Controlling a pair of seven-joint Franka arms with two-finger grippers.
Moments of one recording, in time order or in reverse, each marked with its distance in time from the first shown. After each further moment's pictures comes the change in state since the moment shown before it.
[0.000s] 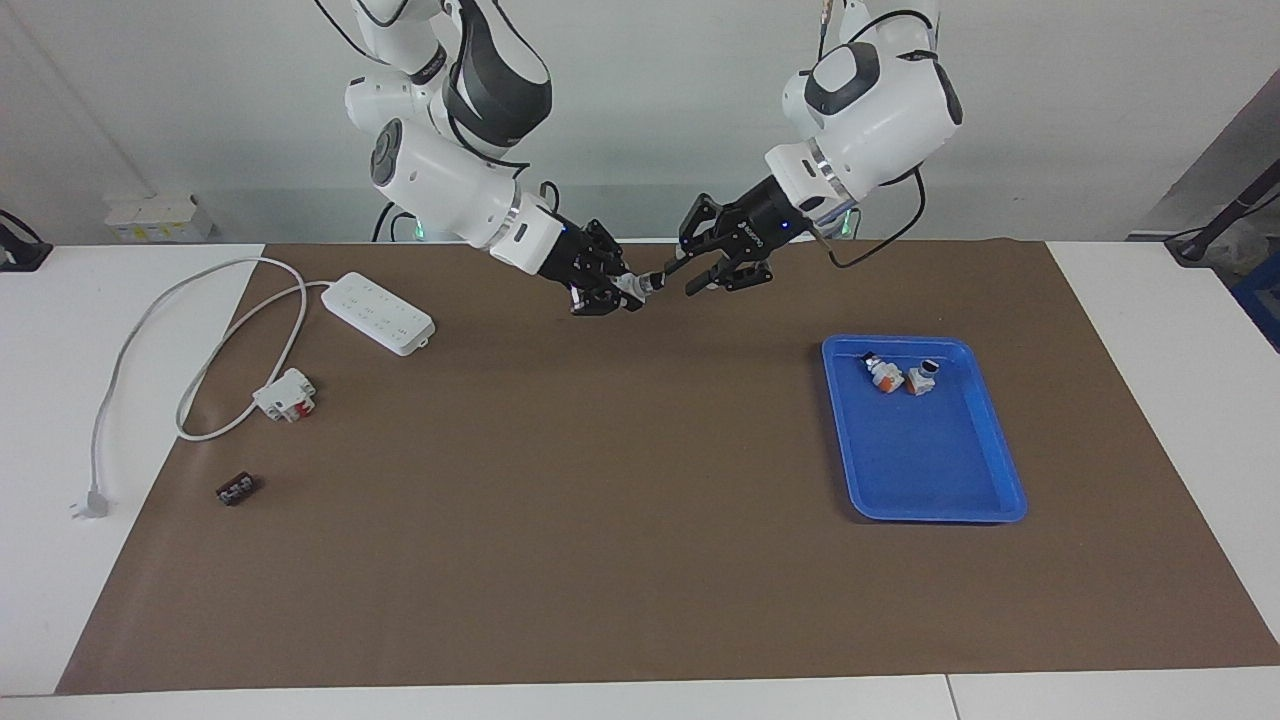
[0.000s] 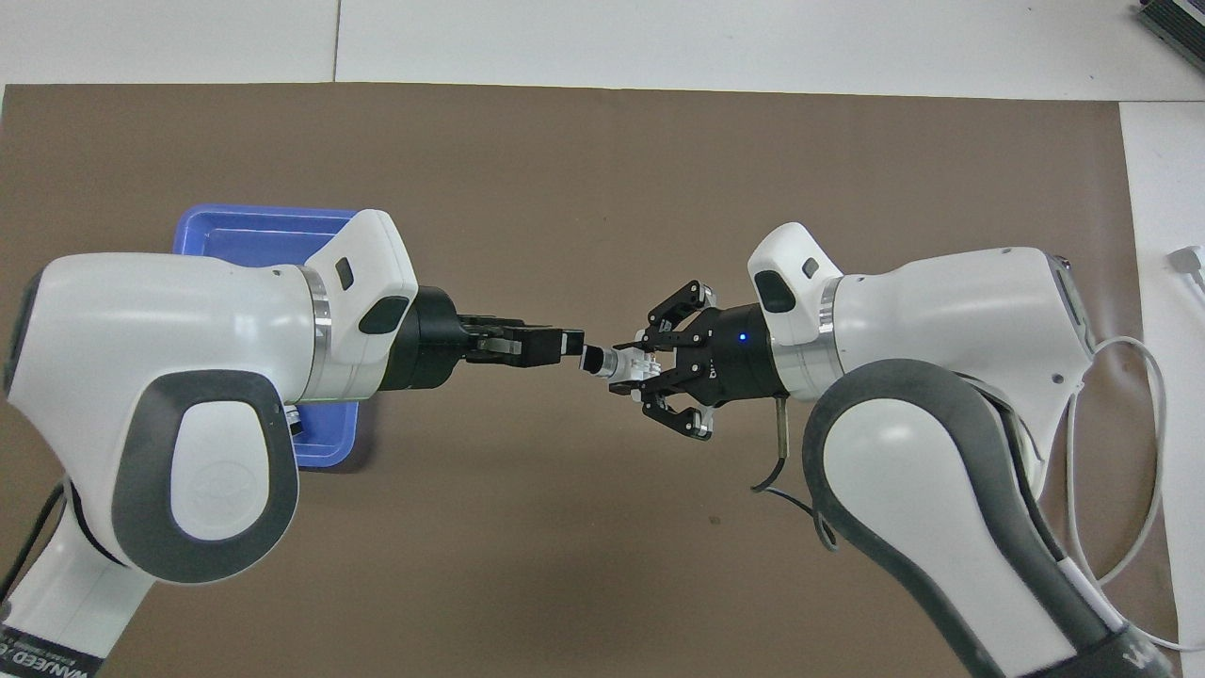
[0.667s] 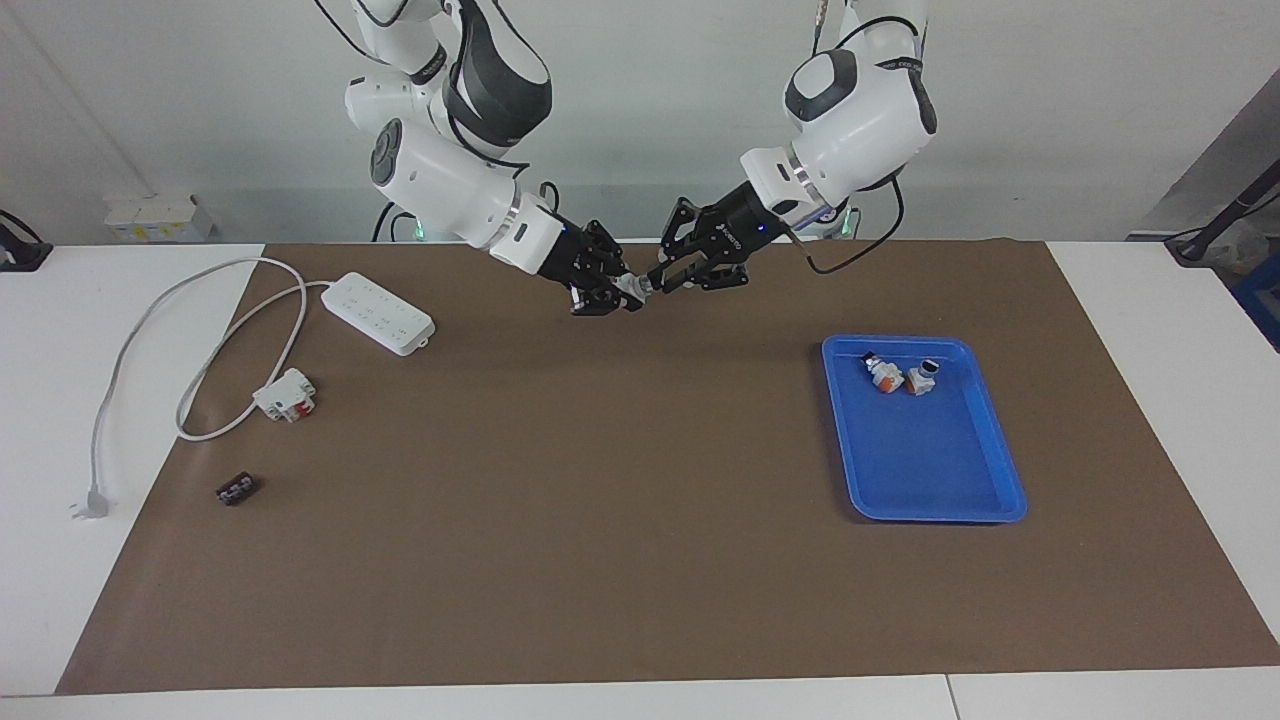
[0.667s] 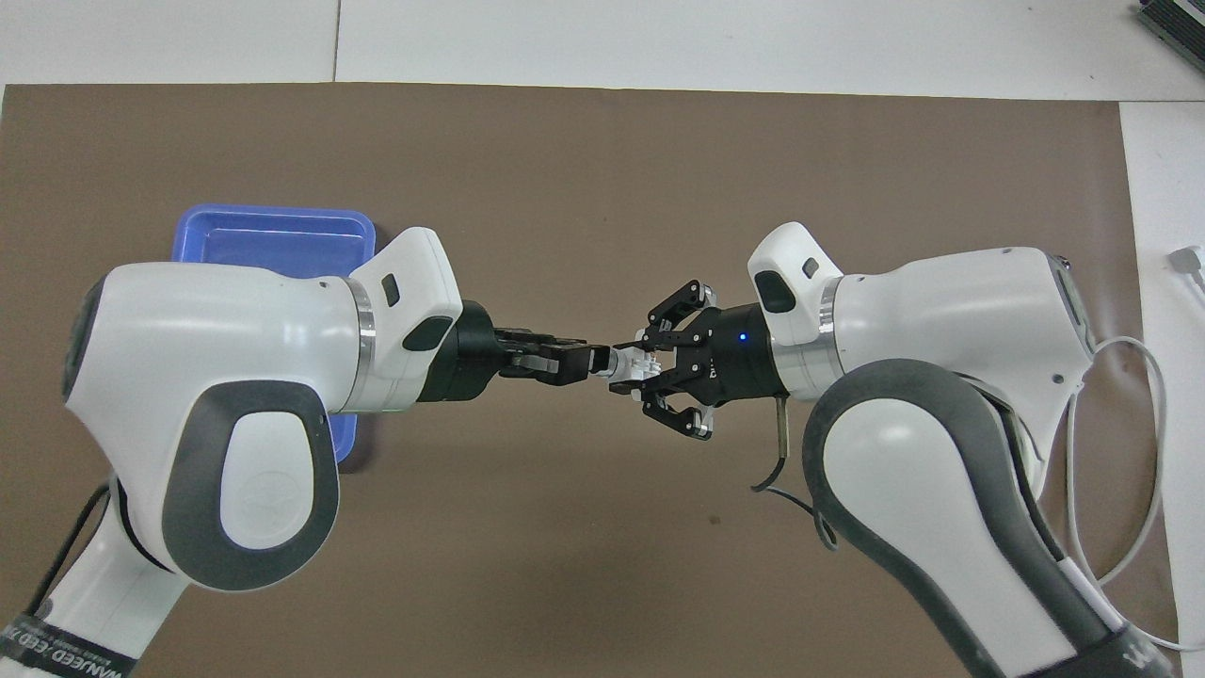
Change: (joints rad) left arm -0.045 0.009 -0.003 0.001 -0.007 0.008 0.034; right arm 0.000 0.000 0.000 0.000 0.000 0.001 -0.006
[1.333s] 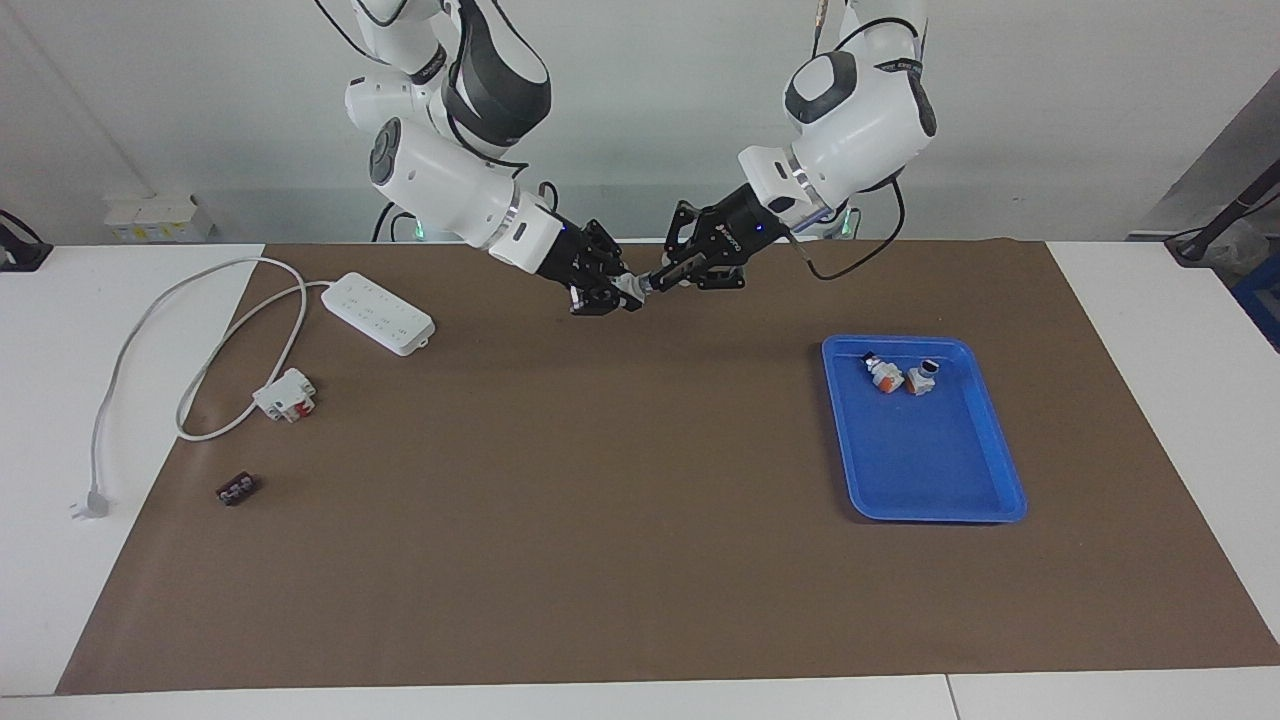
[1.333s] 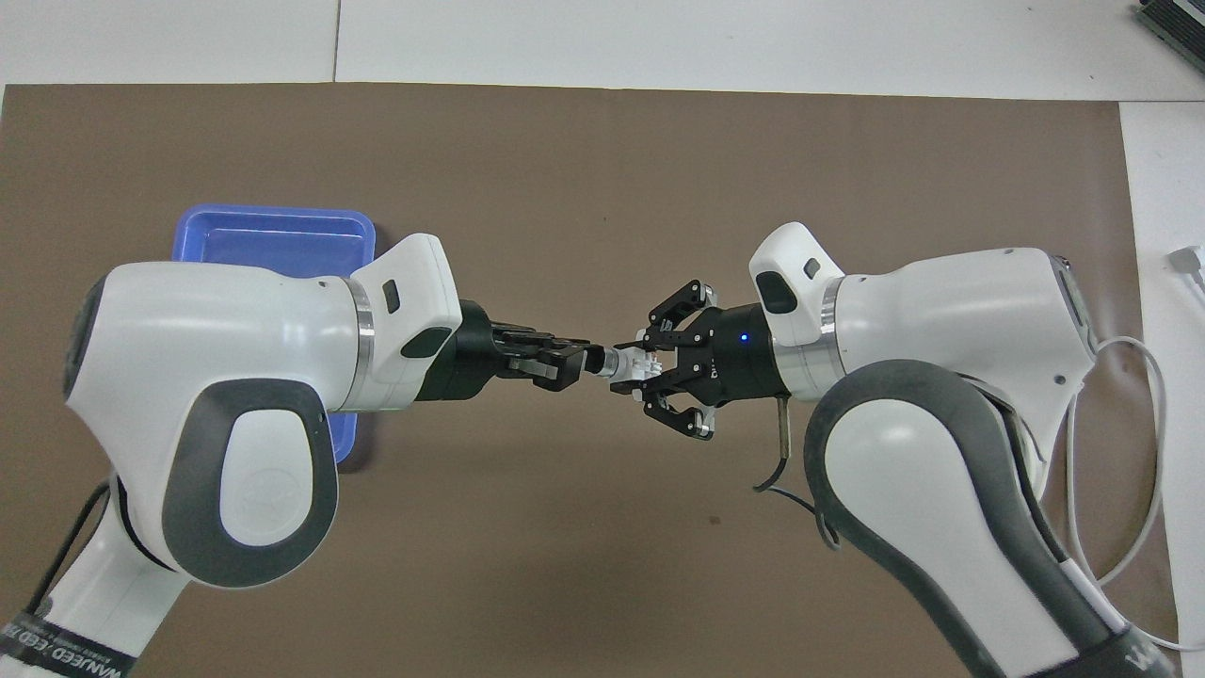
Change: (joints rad) left arm 0.000 0.002 0.005 -0.003 0.000 -0.001 0.089; right arm 0.000 -0.002 -0.001 -0.002 0.000 0.000 -0.007
